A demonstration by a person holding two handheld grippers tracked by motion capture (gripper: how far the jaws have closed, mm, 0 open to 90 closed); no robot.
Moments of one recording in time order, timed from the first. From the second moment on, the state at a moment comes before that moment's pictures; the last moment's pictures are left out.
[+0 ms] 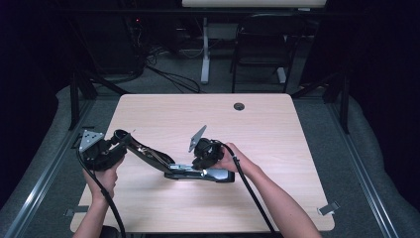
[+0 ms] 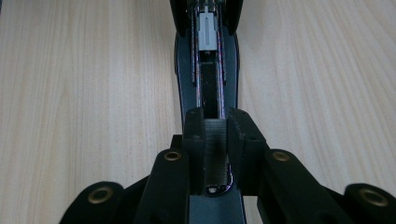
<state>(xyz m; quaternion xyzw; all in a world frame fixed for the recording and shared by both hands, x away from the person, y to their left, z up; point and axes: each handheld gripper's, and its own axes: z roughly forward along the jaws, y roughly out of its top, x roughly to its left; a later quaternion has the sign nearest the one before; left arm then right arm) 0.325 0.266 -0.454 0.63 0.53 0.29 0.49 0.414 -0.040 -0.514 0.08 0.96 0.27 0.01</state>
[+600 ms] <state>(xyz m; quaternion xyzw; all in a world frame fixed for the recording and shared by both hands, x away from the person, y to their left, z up) 0.325 0.266 -0.454 0.63 0.53 0.29 0.49 0.412 -0.041 -0.516 0.07 0.96 0.27 0.01</state>
